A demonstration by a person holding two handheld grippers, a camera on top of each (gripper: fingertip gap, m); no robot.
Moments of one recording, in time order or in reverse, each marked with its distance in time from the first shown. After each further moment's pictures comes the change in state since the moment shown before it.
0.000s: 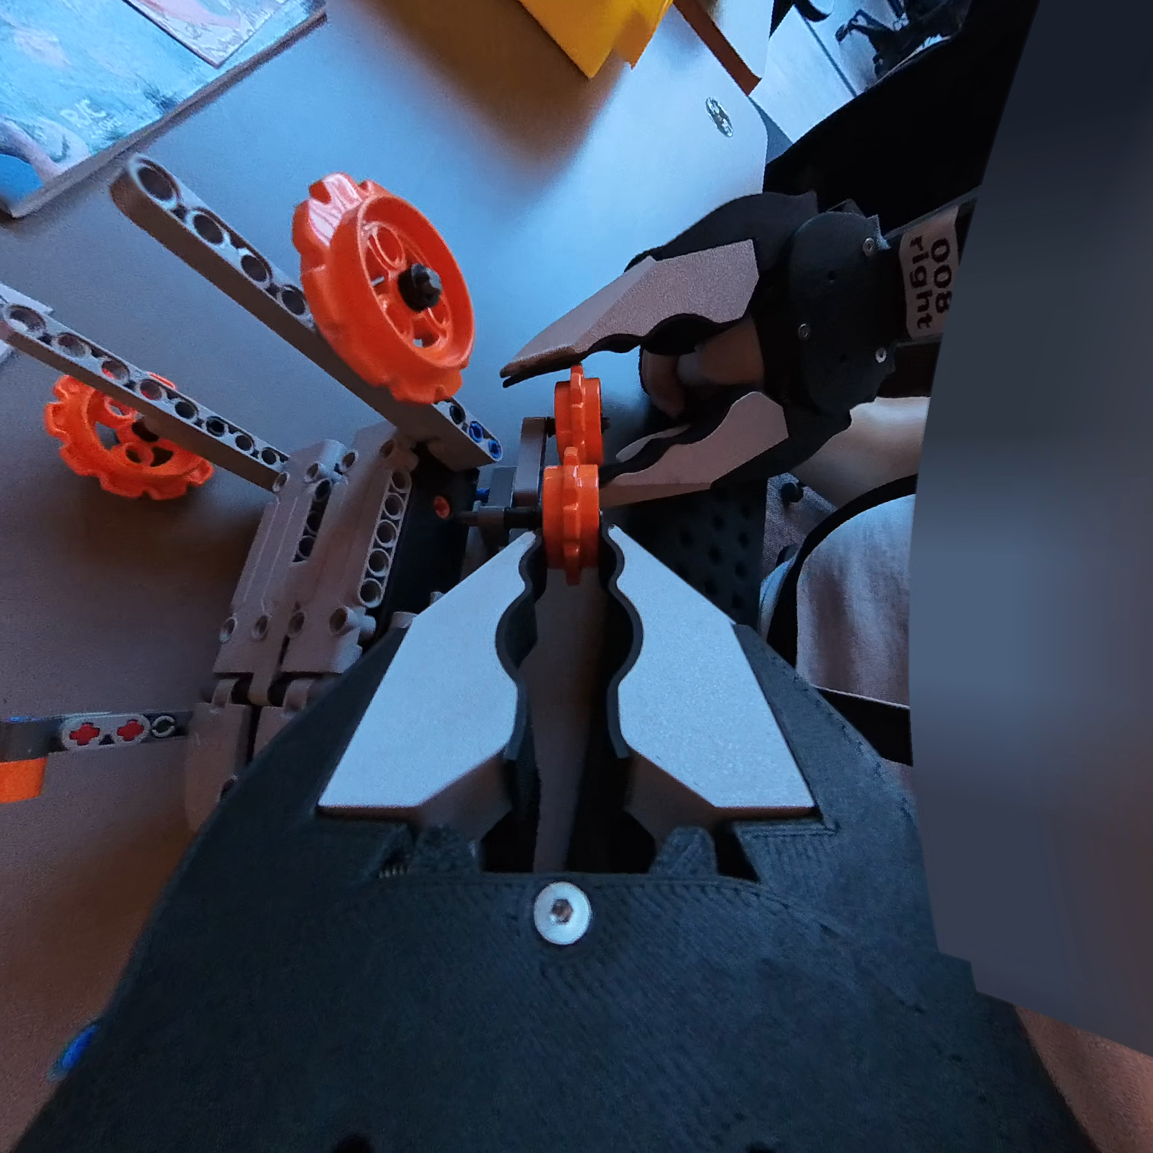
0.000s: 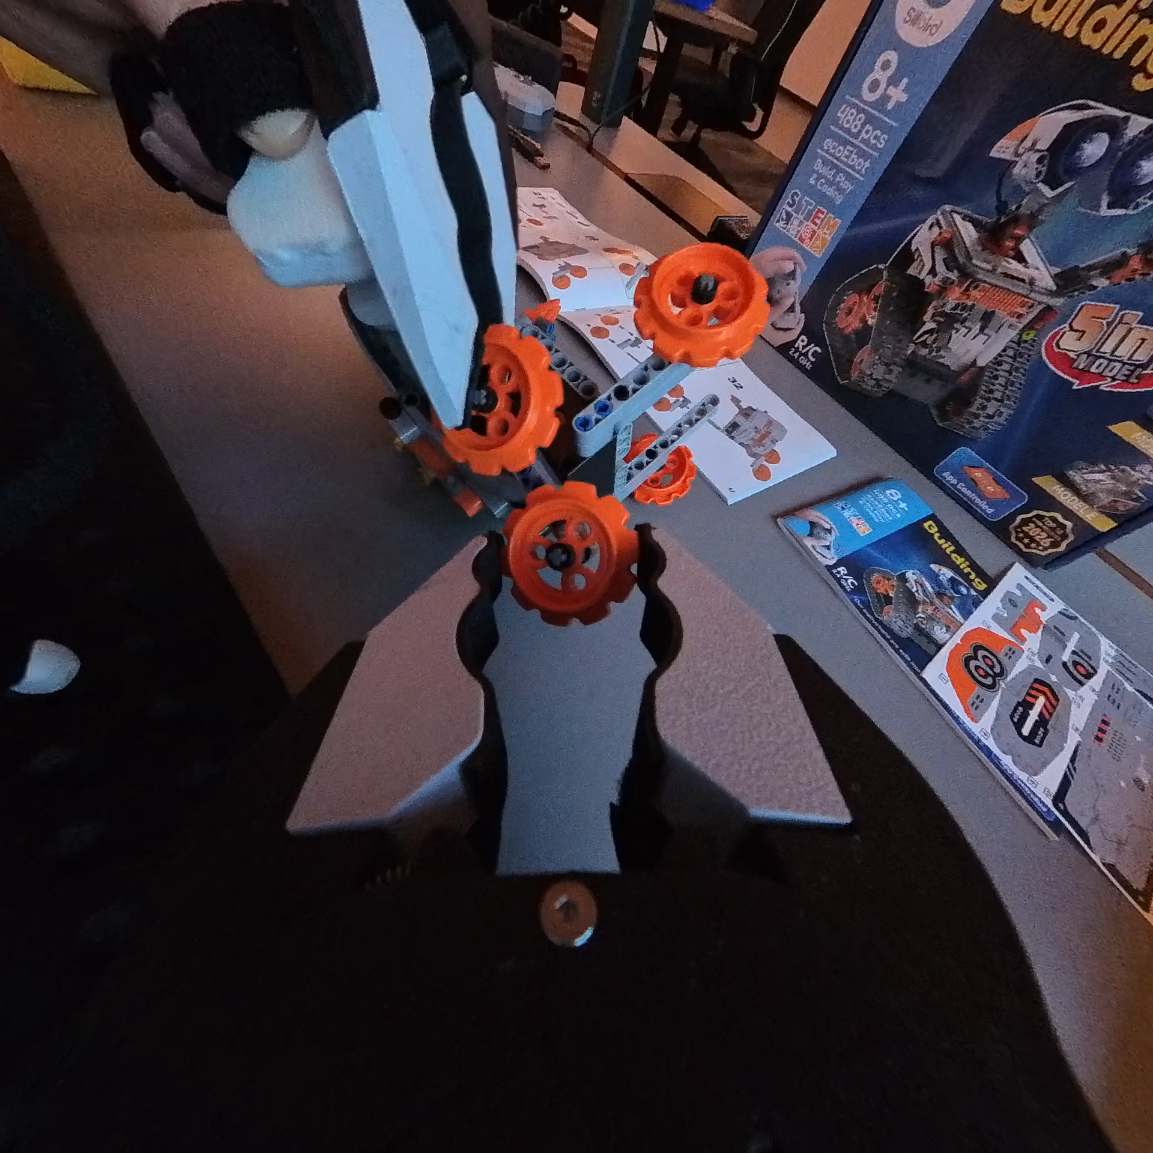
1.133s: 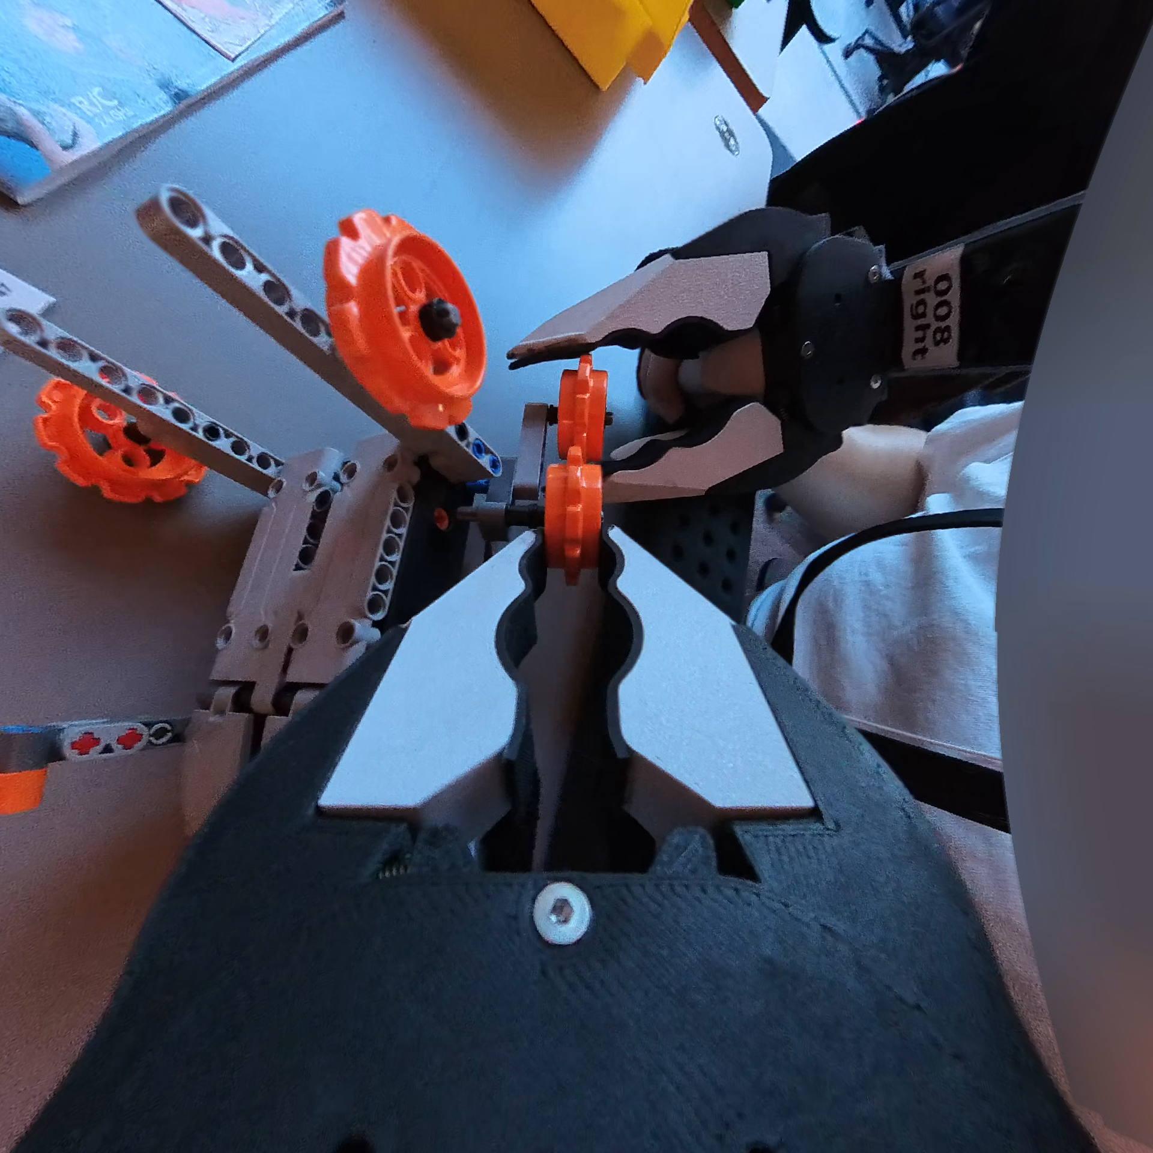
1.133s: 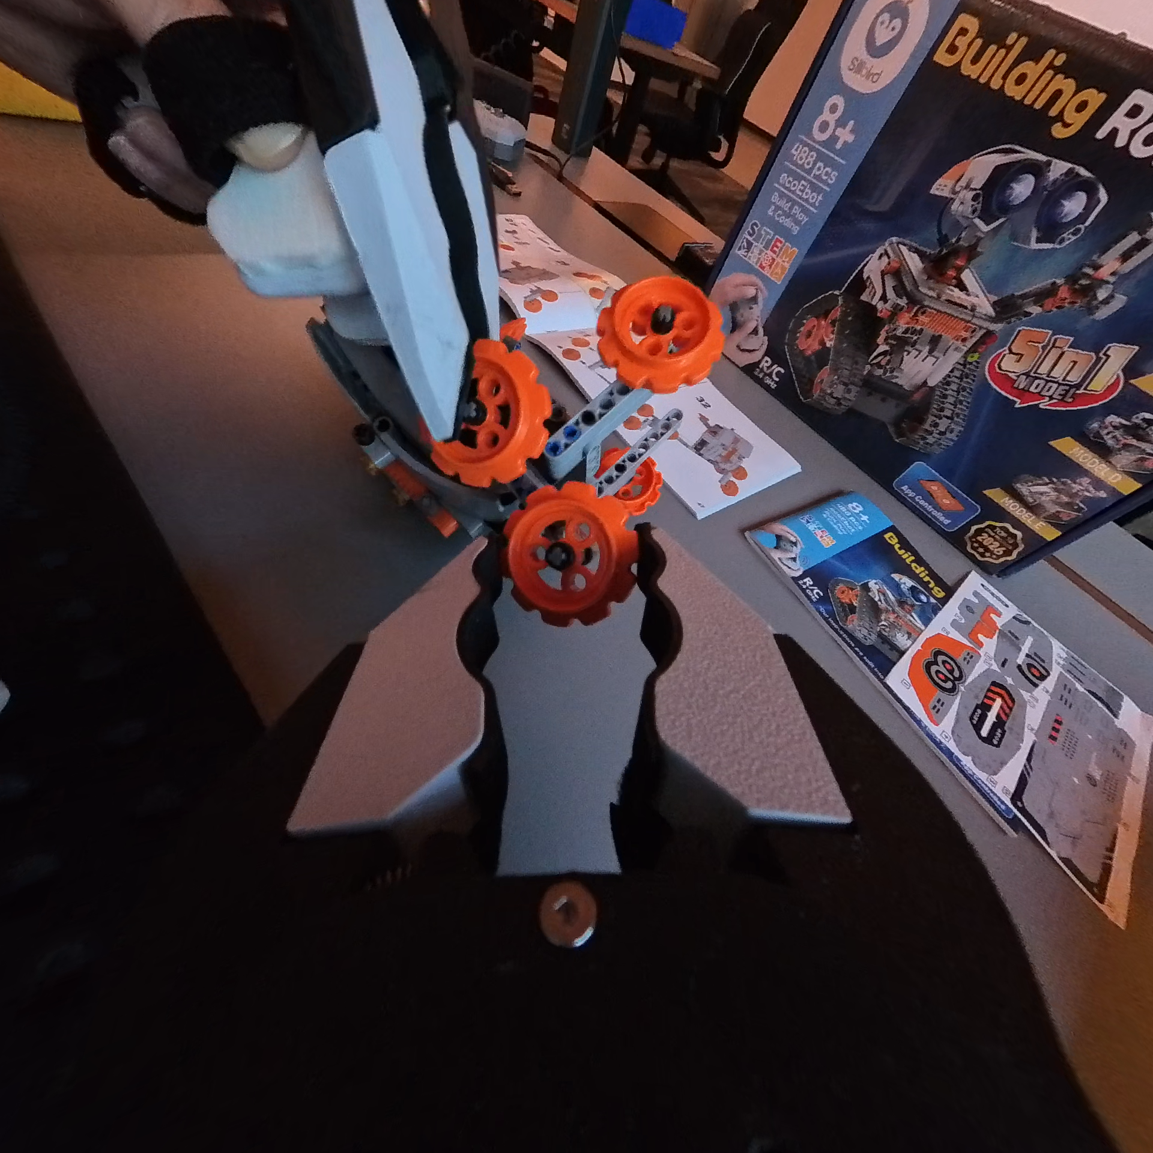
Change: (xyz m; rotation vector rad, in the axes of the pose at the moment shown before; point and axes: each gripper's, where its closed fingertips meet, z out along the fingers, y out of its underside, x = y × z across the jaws) left arm 0.001 -0.007 -0.001 -0.004 0.004 -0.060; right arm 0.010 -0.007 -0.001 0.031 0.041 -0.005
